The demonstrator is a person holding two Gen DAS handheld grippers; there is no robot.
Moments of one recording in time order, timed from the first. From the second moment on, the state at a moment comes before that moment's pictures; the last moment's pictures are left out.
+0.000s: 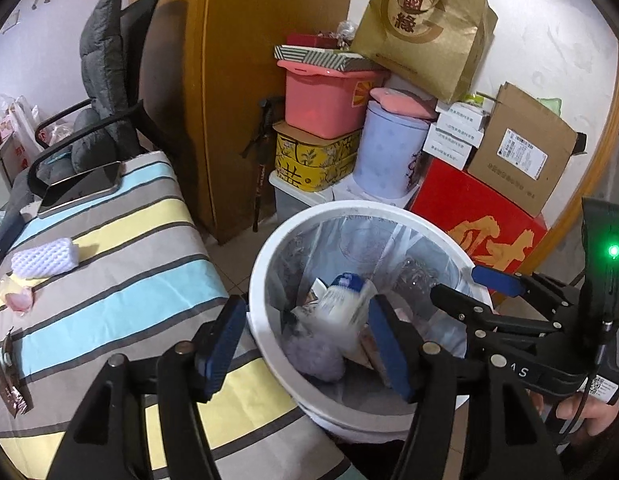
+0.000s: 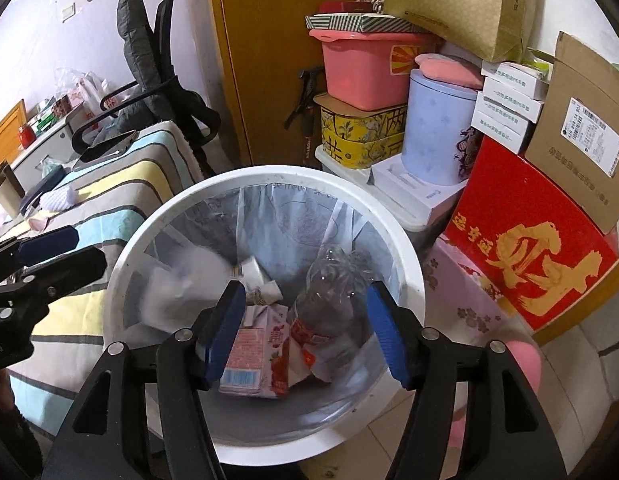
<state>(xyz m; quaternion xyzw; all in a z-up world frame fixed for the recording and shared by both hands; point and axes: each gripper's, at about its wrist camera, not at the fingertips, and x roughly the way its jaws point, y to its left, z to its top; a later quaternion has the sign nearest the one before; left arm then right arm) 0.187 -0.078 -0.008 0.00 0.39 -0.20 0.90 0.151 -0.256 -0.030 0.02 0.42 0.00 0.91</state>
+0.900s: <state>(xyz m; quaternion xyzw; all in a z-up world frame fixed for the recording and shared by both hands) 0.141 0.072 0.013 -0.05 0.34 -0.03 0.94 0.142 -0.178 -0.010 0.01 0.38 0.08 0.92</state>
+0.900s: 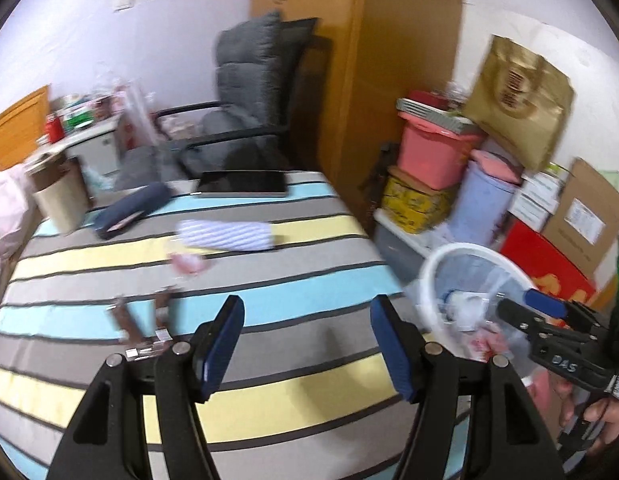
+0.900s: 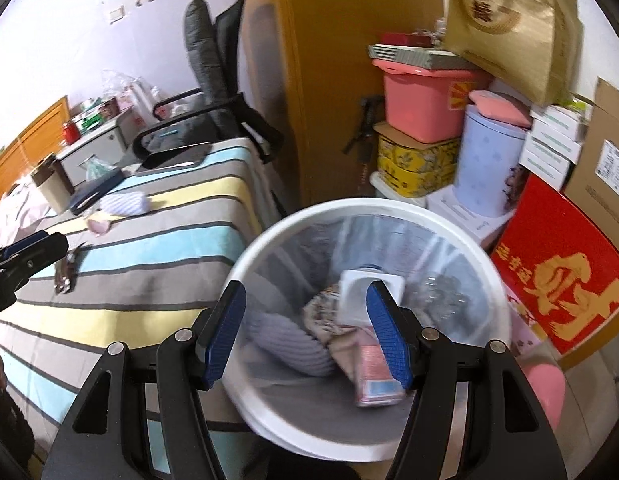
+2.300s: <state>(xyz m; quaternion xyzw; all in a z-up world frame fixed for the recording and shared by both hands) 0.180 0.228 -0.069 -0.12 0.44 0.08 0.89 0.212 -0.021 -0.011 -0.11 0.35 0.25 0.90</state>
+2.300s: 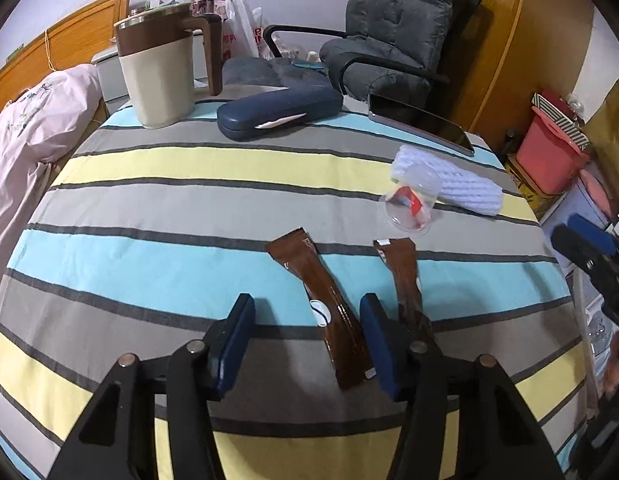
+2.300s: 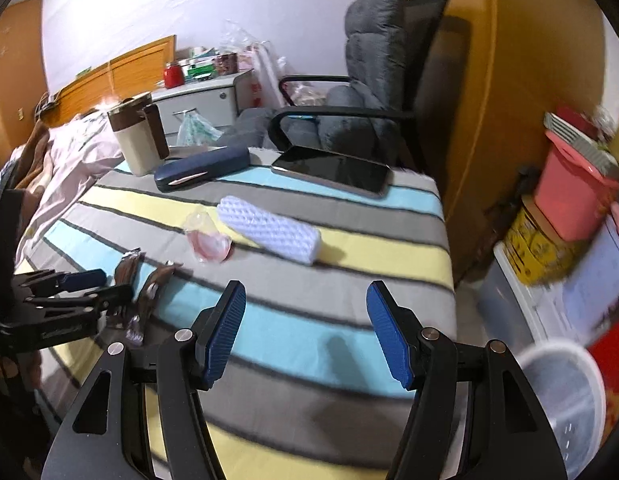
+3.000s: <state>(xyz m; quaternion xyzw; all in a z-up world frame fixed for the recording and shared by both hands) 0.193 0.239 -0.071 -0.12 0.44 0.09 0.89 0.273 0.026 -0.039 -0.16 0.38 0.34 0.85</state>
